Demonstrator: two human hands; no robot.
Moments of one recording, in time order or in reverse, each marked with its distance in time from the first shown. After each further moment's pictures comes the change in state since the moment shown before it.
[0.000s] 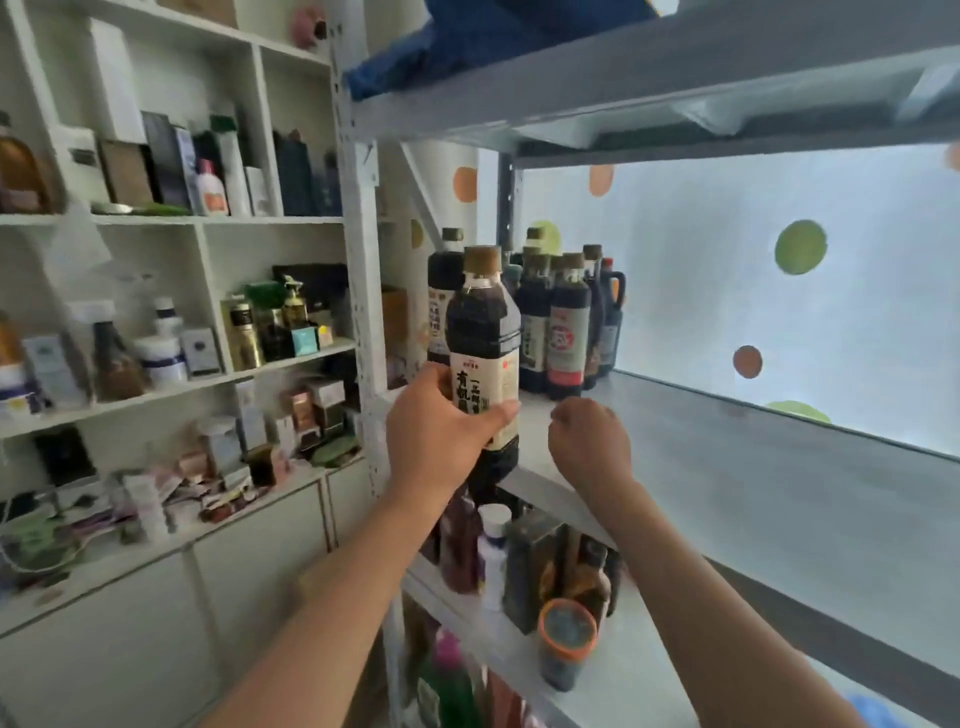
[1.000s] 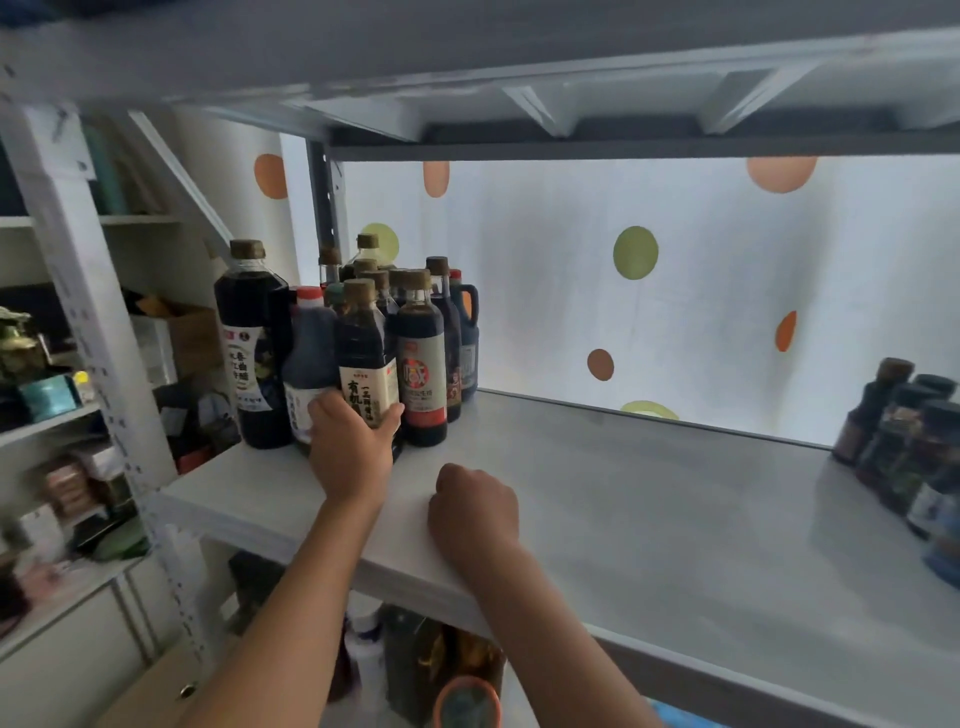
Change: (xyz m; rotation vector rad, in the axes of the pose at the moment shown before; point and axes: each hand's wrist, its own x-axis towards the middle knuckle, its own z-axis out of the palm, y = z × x) left_hand 0.124 -0.053 0.182 0.152 0.051 -0.029; right_hand 0.054 0.036 0.032 -0.225 -0.111 0.103
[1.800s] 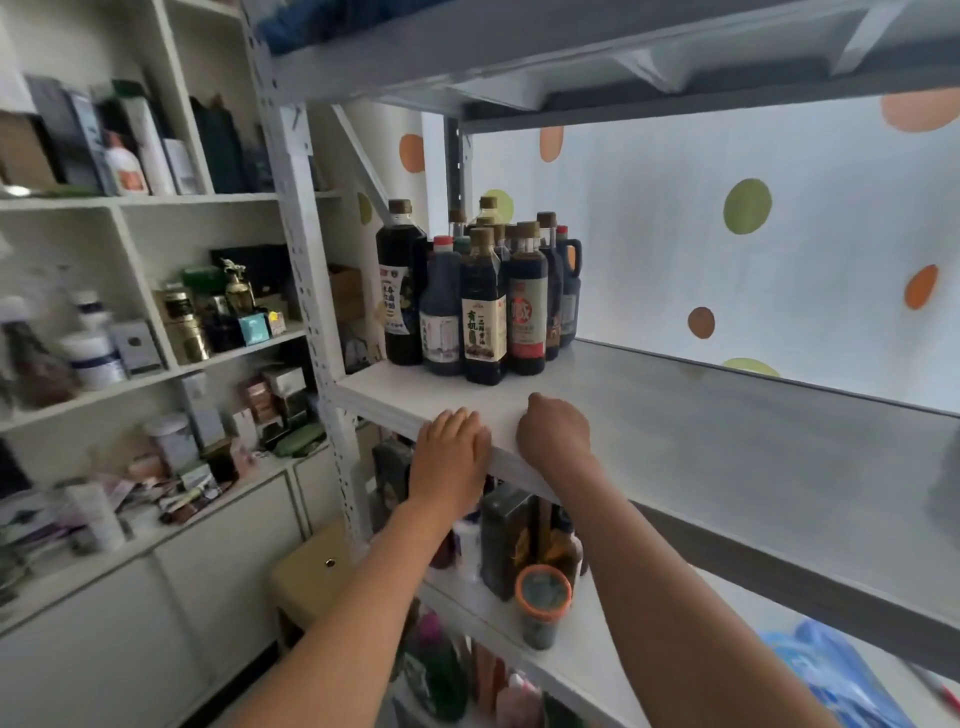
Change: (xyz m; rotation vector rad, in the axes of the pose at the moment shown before) left_hand -0.117 -0.038 -0.091 0.422 -0.483 0.341; right_hand -0.032 -0.008 -0.003 -0.123 -0.023 -0.047
